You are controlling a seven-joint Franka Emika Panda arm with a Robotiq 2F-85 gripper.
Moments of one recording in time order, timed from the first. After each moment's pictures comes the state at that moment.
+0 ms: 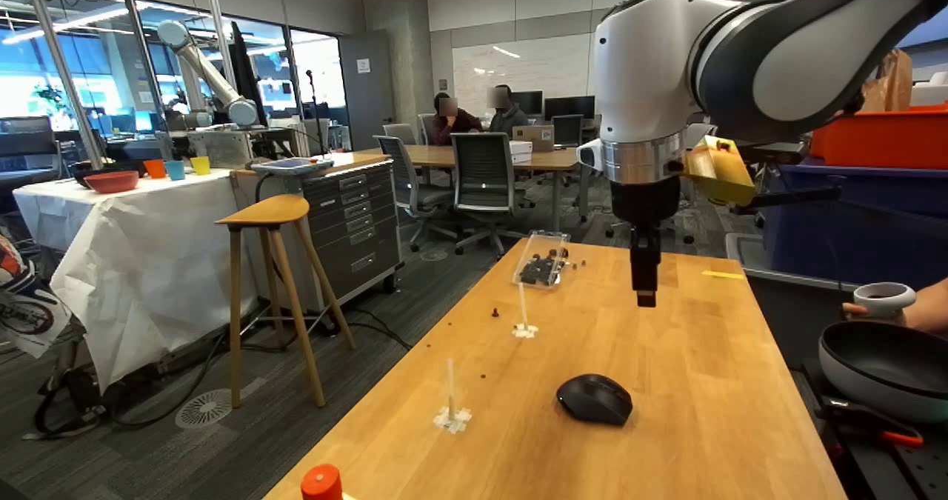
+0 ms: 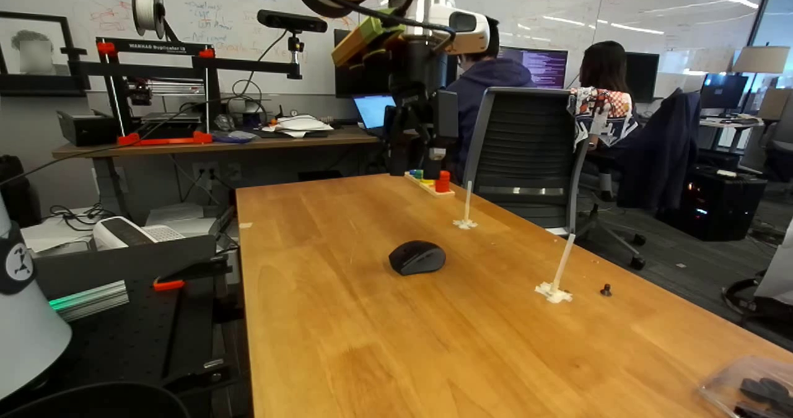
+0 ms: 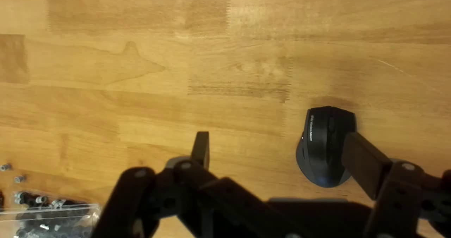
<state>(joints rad) 0.00 0.00 0.04 -2.34 -0.31 2.20 0.19</state>
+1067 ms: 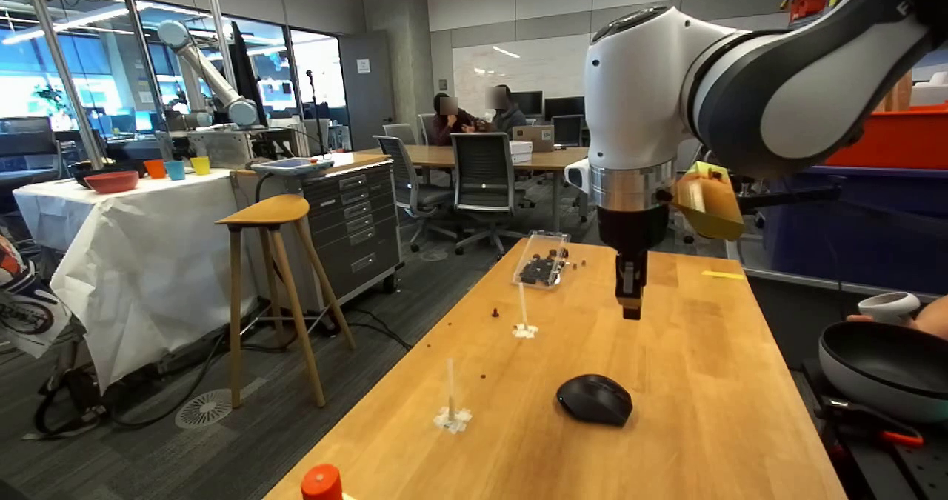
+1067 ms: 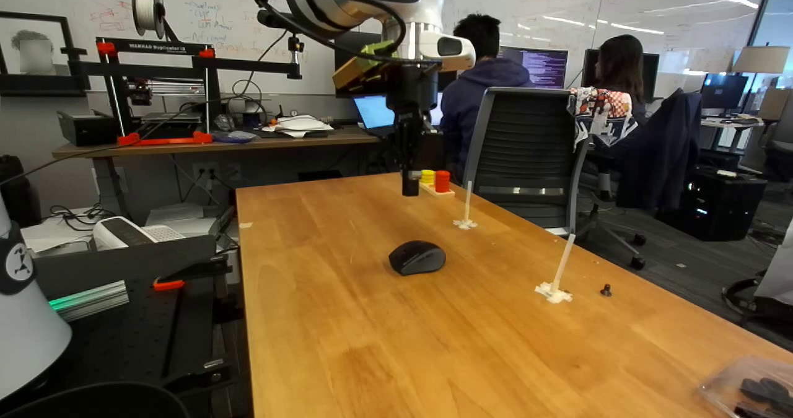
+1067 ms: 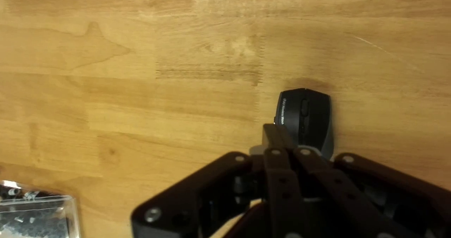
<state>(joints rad) 0.05 0.06 0.04 -2.33 -0.33 2.29 0.28</state>
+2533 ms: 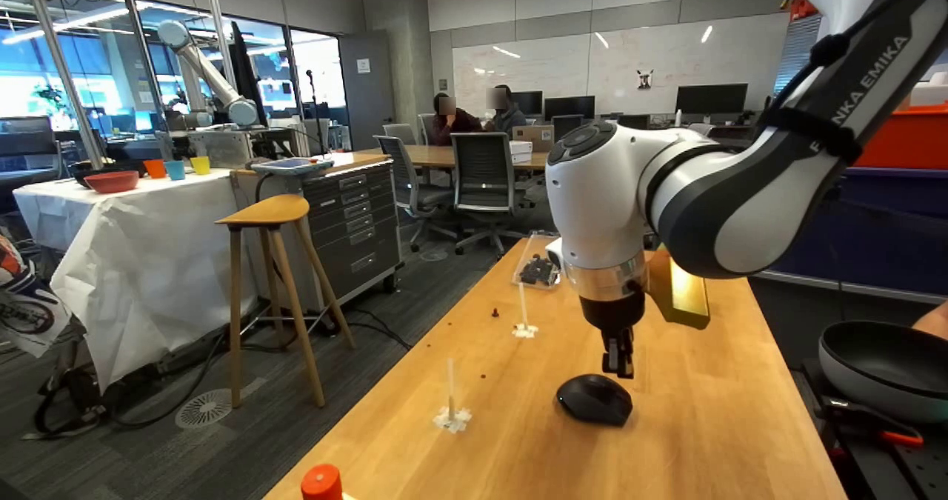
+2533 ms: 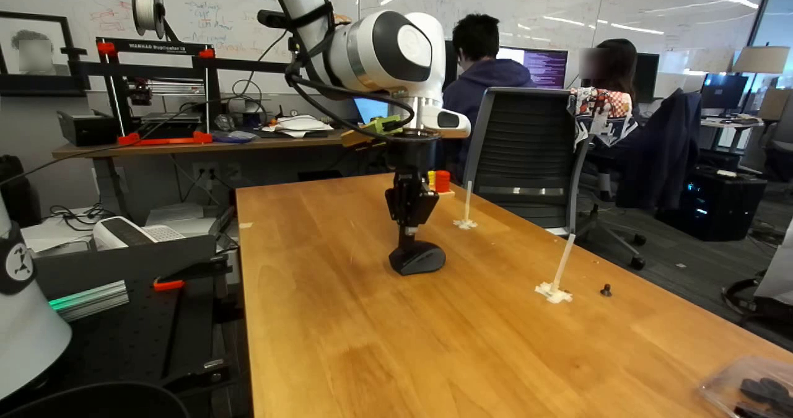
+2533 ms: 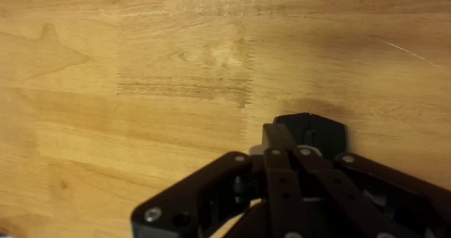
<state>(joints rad) 0.11 0.33 0.01 -2.24 -0.42 2.32 0.39</state>
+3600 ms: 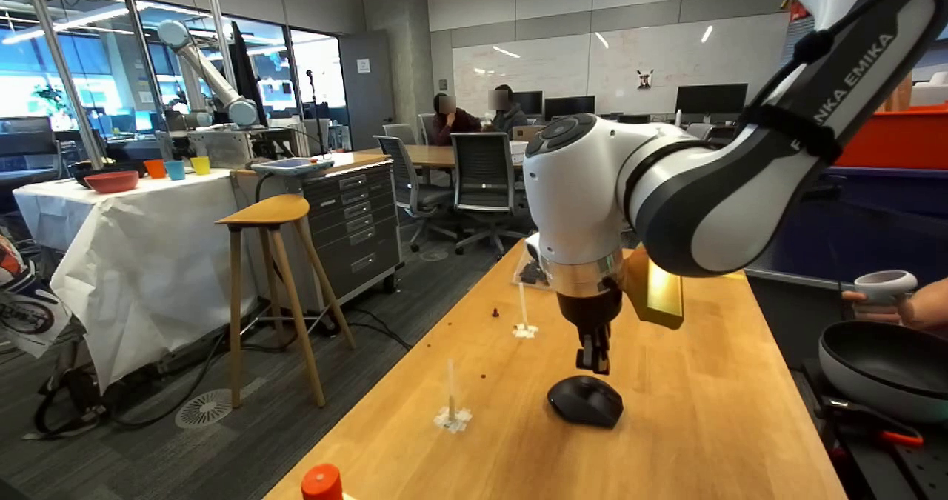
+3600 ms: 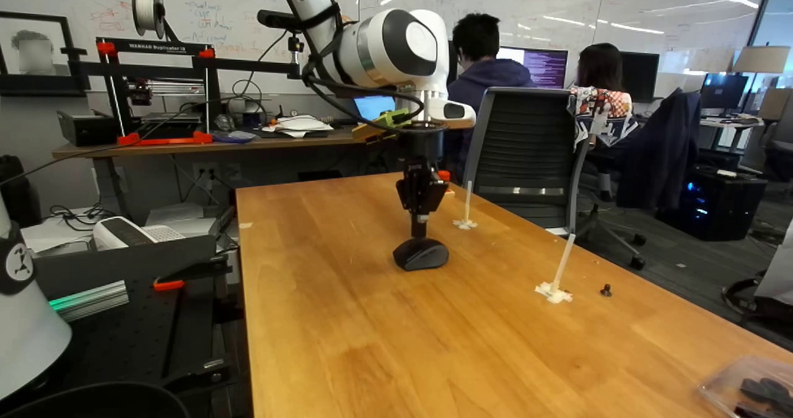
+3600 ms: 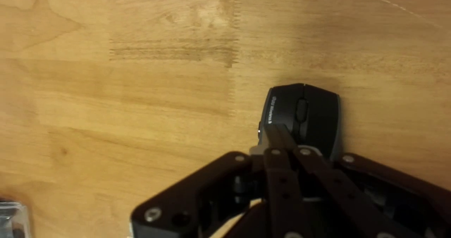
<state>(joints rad) 0.17 0.35 -0.01 -2.16 -0.42 2.31 0.42</state>
